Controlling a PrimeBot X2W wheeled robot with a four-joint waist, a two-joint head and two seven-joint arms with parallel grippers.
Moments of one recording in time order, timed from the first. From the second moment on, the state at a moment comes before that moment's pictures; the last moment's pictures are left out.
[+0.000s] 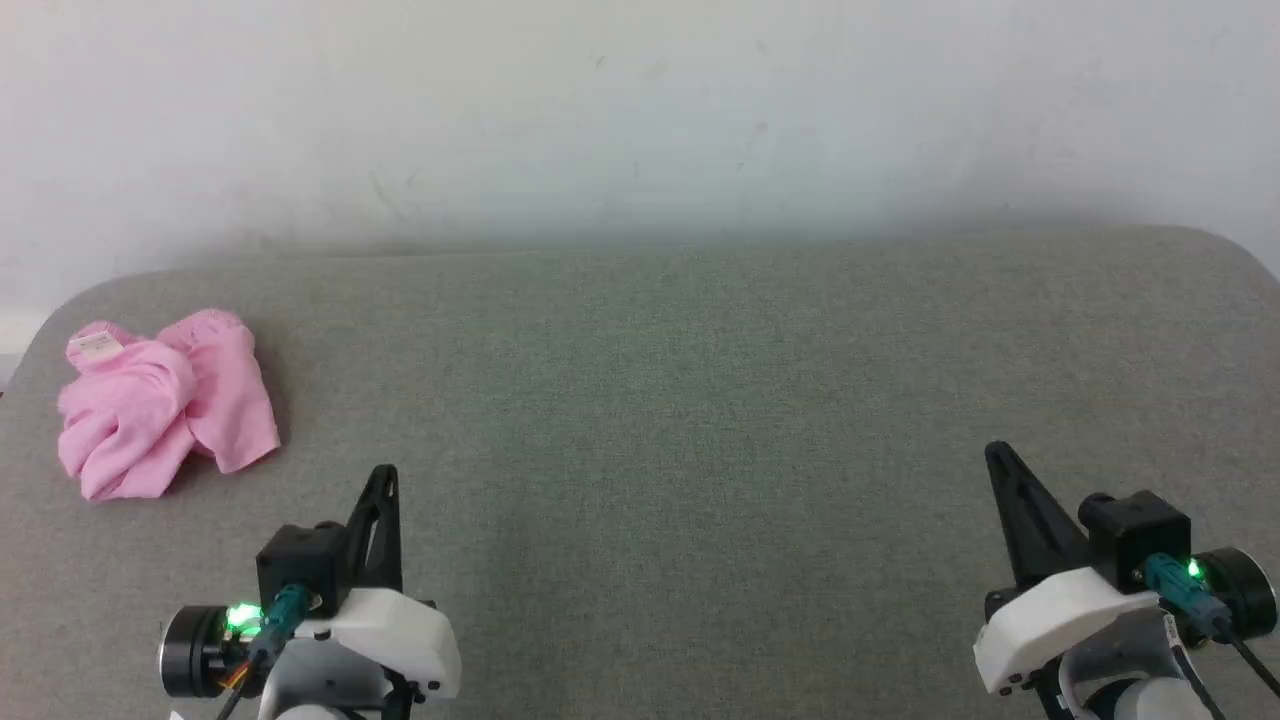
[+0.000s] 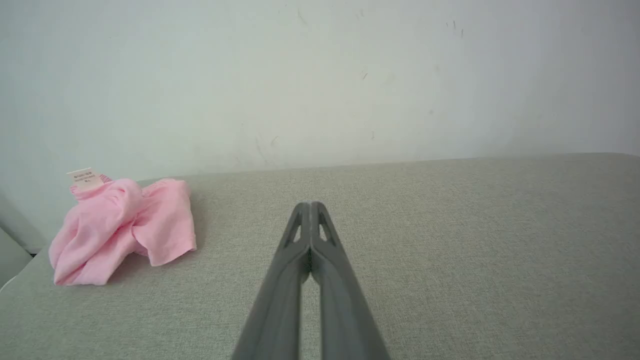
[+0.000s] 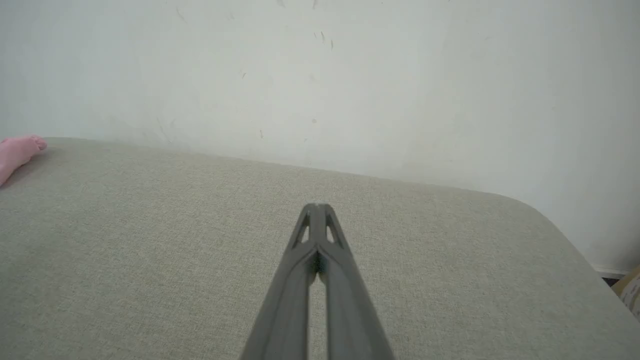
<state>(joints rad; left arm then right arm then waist) 0.01 0.05 0.00 0.01 -0.01 0.01 0.00 0.01 -0.05 0.00 0.01 0.01 0.13 0.00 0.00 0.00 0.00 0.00</state>
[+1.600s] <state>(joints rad) 0.01 0.05 0.00 0.01 -0.01 0.01 0.00 0.01 -0.05 0.00 0.01 0.01 0.13 0.00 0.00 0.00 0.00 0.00</state>
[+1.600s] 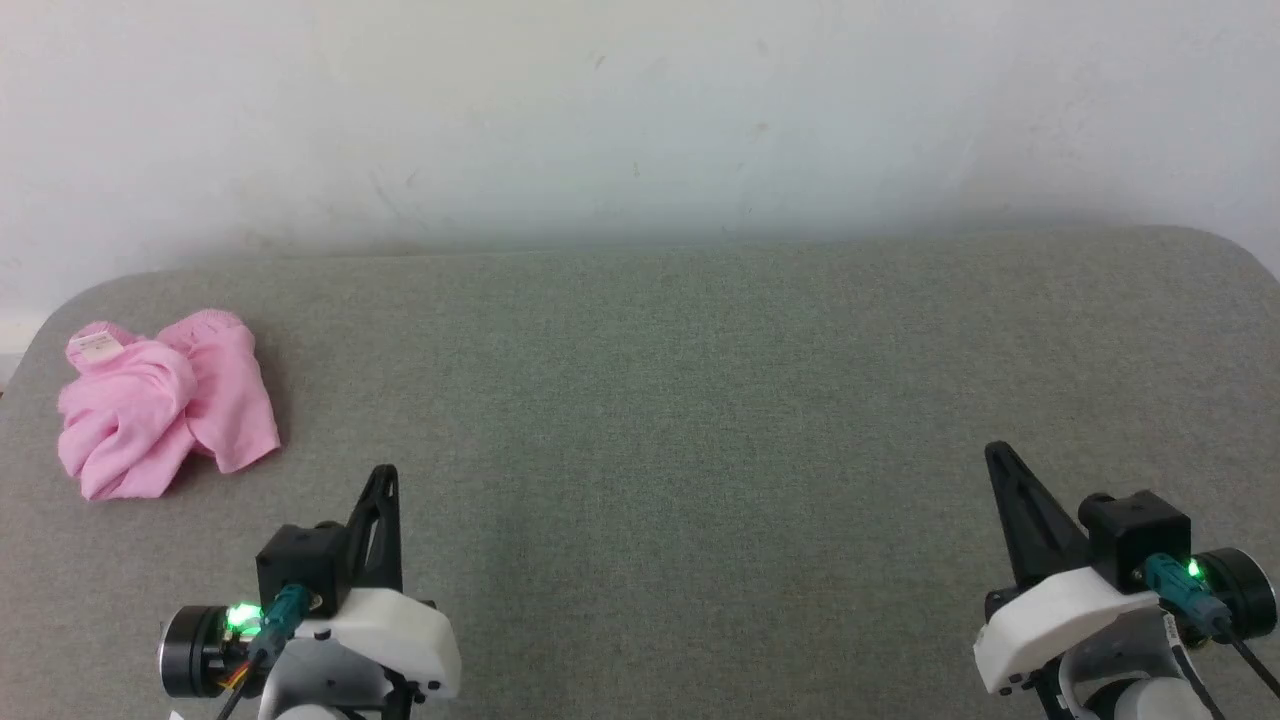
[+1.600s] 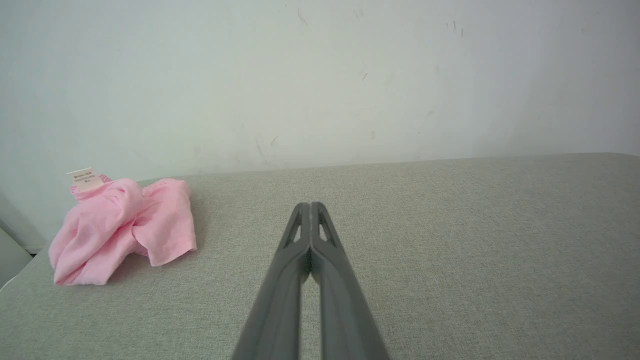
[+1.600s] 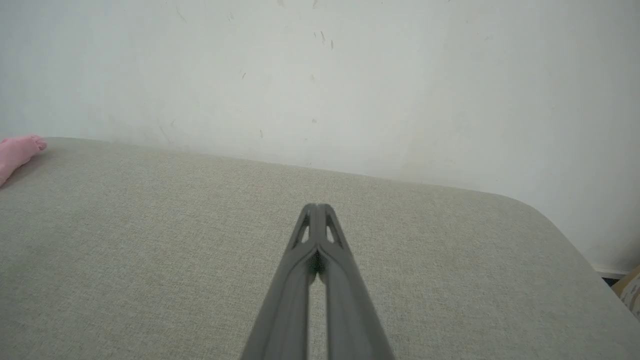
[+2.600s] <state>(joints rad) 0.01 0.05 -0.03 0.03 -0.04 0.02 -0.03 0.02 -0.05 0.00 0.02 0.03 0.13 -0.03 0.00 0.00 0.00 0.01</state>
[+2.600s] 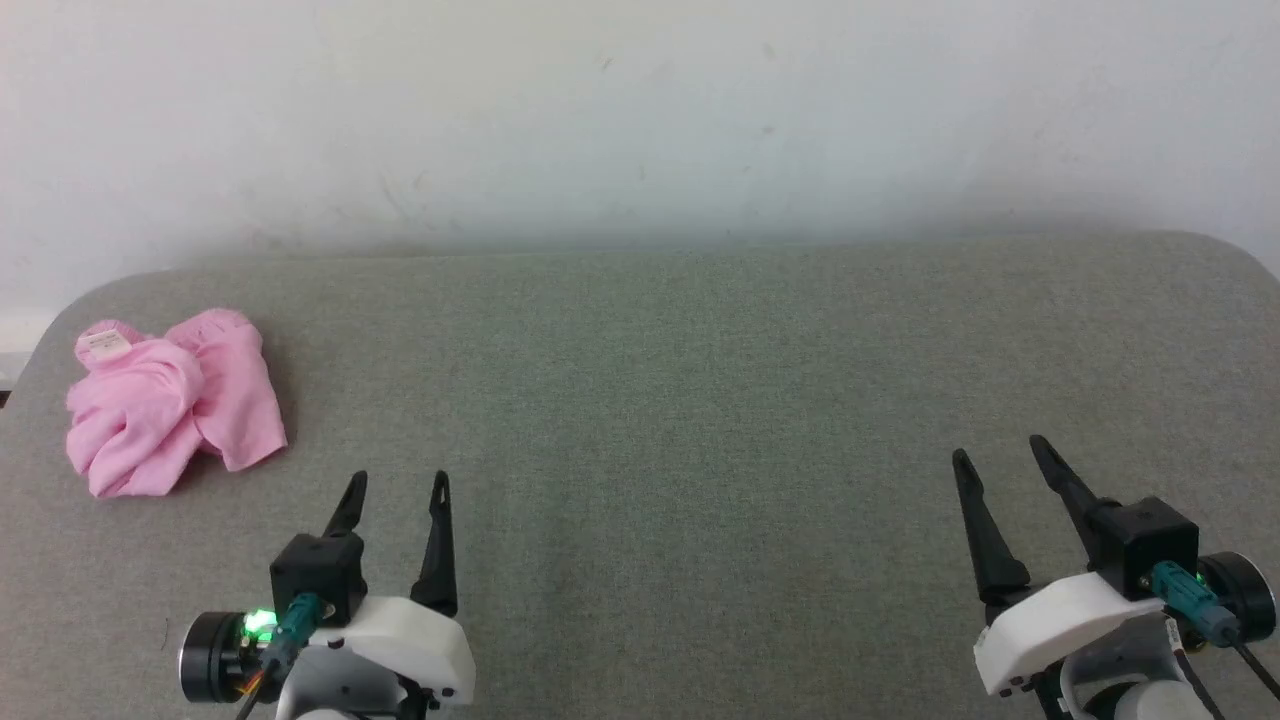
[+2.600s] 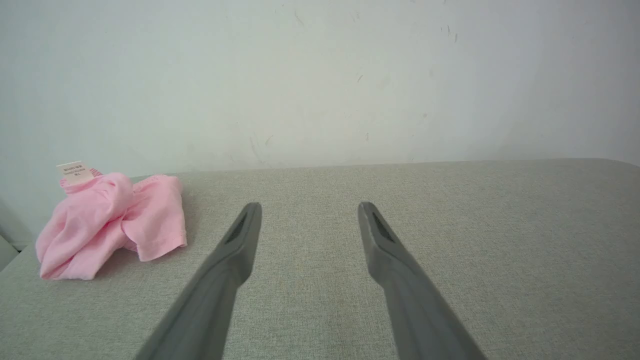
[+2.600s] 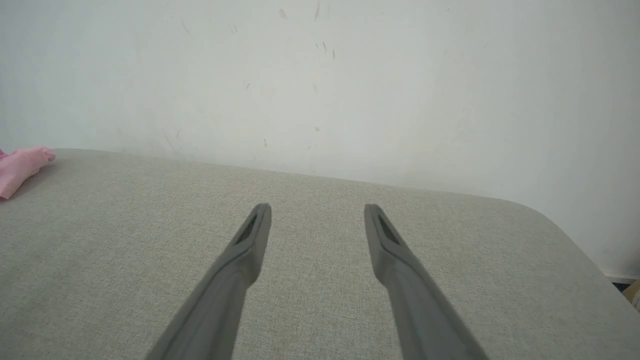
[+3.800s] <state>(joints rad) 0.03 0.05 -0.06 0.05 -0.05 0.05 -0.11 0.03 -0.05 0.04 0.04 0.05 0.13 -0.11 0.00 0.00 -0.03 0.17</state>
